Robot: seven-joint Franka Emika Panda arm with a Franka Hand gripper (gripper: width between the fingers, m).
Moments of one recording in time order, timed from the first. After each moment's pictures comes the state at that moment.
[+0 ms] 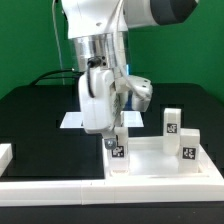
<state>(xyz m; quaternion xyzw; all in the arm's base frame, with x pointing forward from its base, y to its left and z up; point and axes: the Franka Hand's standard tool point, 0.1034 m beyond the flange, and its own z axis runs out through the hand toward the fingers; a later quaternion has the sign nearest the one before) 0.621 0.000 0.076 -0.58 0.81 0.00 0.09</state>
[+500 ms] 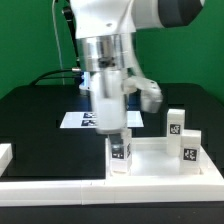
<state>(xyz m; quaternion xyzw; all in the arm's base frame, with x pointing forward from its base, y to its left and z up) 0.624 0.008 0.079 -0.77 0.64 -0.02 0.05</state>
